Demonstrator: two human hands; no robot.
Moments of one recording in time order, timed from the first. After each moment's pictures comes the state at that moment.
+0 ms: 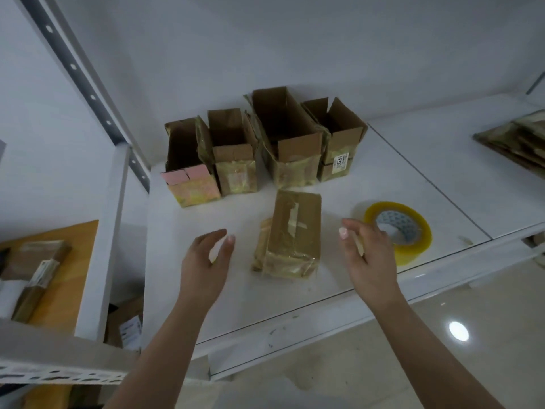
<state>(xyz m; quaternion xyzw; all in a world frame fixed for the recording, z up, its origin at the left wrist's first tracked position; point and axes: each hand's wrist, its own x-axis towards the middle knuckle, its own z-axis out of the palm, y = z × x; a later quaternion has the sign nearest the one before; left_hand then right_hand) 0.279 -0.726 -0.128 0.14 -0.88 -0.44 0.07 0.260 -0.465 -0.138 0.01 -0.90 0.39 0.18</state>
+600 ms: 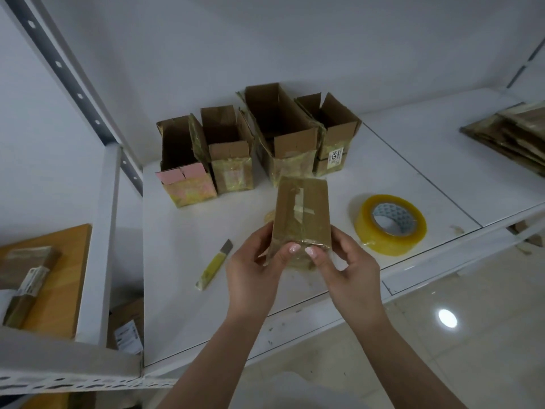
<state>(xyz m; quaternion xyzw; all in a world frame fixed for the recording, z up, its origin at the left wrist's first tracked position) 0.300 -0.657 -0.108 0.05 -0.74 -0.67 0.09 0.305 -0.513 -0.118 -0.03 -0.80 0.58 0.14</state>
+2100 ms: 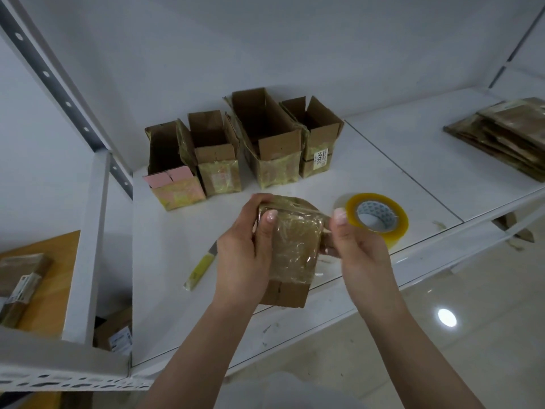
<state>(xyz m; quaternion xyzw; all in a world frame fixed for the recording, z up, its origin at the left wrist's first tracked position) 0.303 -0.644 -0.061 -0.02 -0.82 -0.55 0.17 0.319 -0.493 -0.058 -0.01 -0.76 0.63 0.11</state>
